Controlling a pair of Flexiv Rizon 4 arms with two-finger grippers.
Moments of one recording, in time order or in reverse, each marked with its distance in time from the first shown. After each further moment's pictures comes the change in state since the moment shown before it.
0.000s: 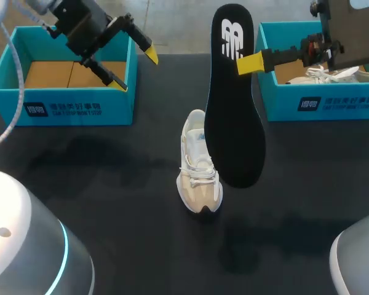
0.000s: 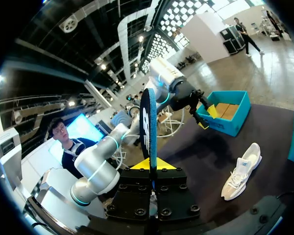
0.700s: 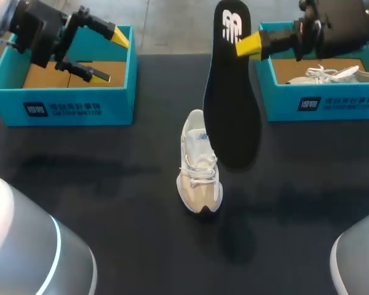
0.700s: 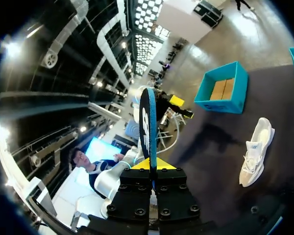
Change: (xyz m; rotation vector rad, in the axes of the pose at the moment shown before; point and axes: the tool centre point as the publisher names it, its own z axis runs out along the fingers) left arm 0.007 -0.012 -0.053 -0.156 -0.313 0.133; right arm -0.060 0.037 0.004 0.025 0.142 0.373
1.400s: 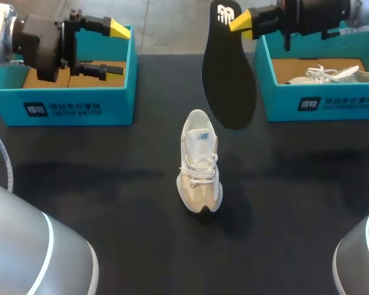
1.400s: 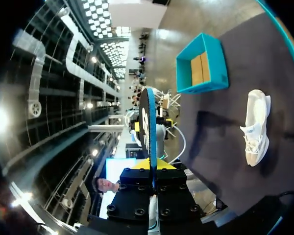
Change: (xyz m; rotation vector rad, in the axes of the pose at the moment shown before) left arm -0.035 -0.011 0.010 -0.049 -0.295 0.126; right arm -0.064 0.073 0.003 0.067 0.014 0.446
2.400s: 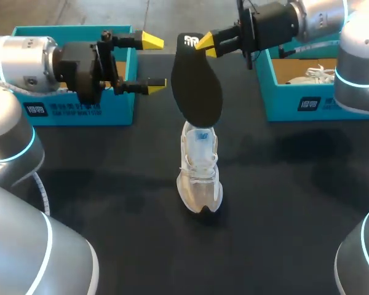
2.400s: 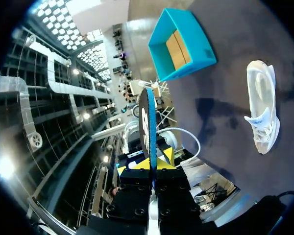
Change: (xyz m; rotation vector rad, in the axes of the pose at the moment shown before) left arm -0.015 -0.034 0.067 0.051 -0.230 -0.018; right arm -0.044 0.040 0.062 0.106 -0.005 0.276
